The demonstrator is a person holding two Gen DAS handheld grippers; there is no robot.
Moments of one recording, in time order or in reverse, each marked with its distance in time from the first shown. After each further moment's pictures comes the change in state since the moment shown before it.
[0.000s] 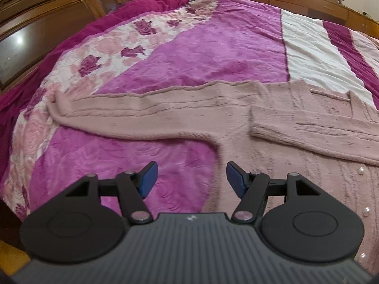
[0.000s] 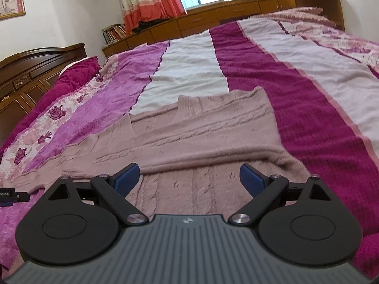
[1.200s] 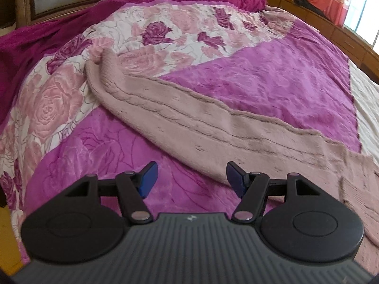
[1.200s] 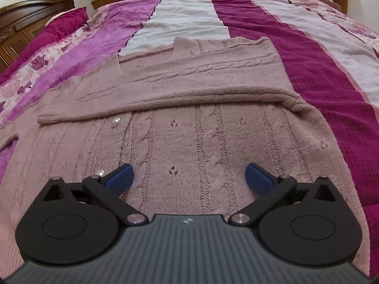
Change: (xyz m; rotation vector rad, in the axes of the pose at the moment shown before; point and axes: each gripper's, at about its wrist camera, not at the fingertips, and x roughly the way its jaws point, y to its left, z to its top) left arm 0.089 0.140 0.029 -0.385 0.030 0.053; right arm 0.040 0.021 -0.038 -0.099 0.218 -0.115
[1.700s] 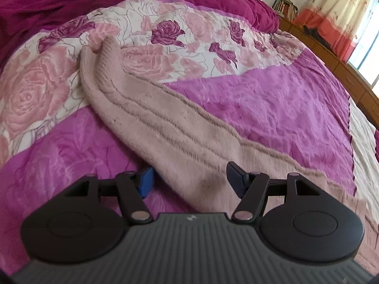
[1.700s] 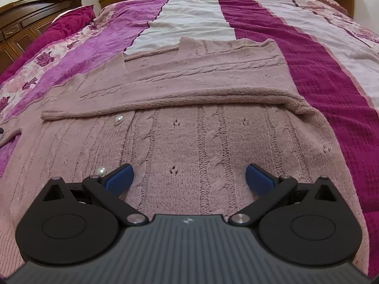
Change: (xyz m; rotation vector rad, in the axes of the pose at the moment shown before) left arm 0.042 0.024 0.018 -0.176 -0.053 -0.089; right arm 0.000 -0.005 0.000 -0.032 -0.003 0.038
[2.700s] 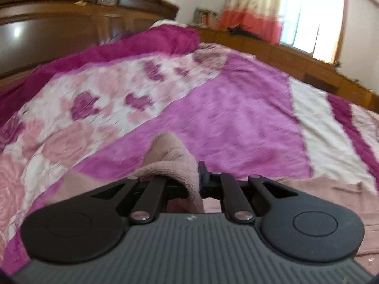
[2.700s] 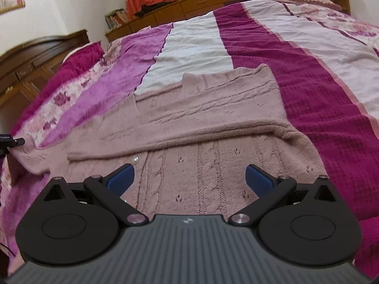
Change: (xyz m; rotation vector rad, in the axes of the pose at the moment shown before) left arm -0.058 -0.093 0.009 0.380 -0.161 -0.219; right arm -0.041 -0.027 0.015 0.138 -0.132 0.115
